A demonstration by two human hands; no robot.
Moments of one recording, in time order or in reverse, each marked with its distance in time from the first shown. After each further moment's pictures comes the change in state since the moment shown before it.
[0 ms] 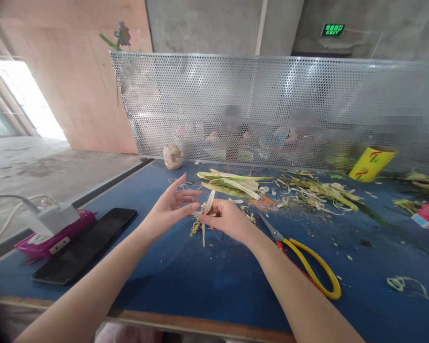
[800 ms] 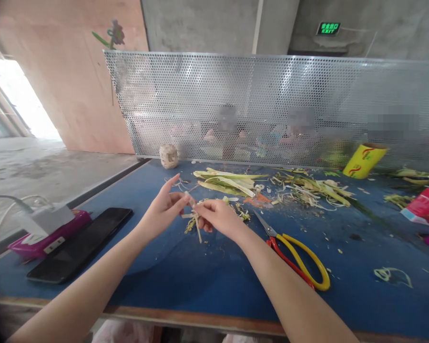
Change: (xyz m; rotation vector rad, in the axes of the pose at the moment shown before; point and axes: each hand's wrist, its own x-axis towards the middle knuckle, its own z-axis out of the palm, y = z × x) left_hand 0.002 -0.011 -0.001 0.198 0.022 0.105; right_hand 0.005 0.008 0.007 0.240 -0.023 0.043
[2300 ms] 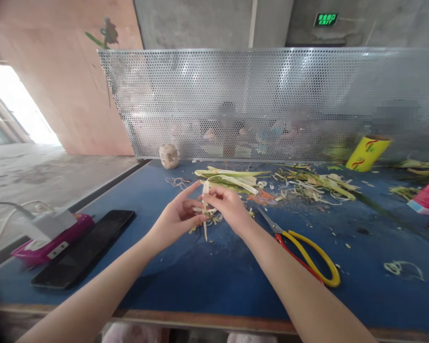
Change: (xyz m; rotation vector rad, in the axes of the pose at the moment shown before) left_hand -0.010 0.005 0.015 -0.252 -0.174 -0.091; right_hand 0.005 -0.002 -0.005 -0.013 0.299 -0.261
